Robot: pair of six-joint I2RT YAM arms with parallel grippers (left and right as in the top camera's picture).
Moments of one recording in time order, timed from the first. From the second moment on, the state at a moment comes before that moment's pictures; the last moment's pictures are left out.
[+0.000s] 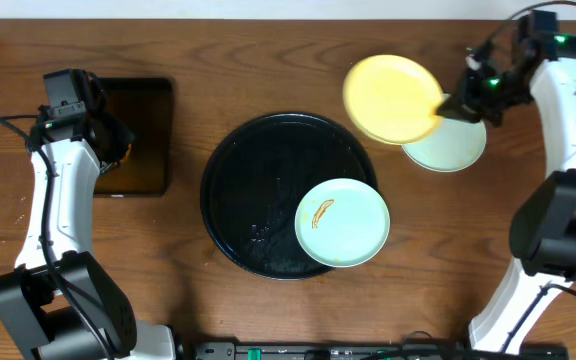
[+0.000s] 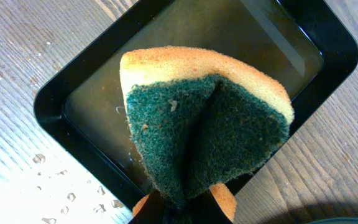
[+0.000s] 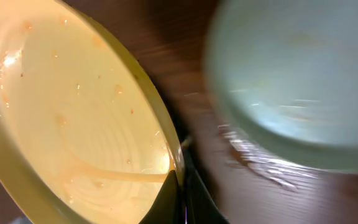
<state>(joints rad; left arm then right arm) 0.28 1.64 1.27 -0.75 -0.09 -0.54 -0.16 2.09 1.91 -1.27 -0.56 0.16</state>
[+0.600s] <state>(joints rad) 0.28 1.64 1.27 -0.75 -0.09 -0.54 -0.20 2.09 1.91 -1.22 -0.17 0.31</state>
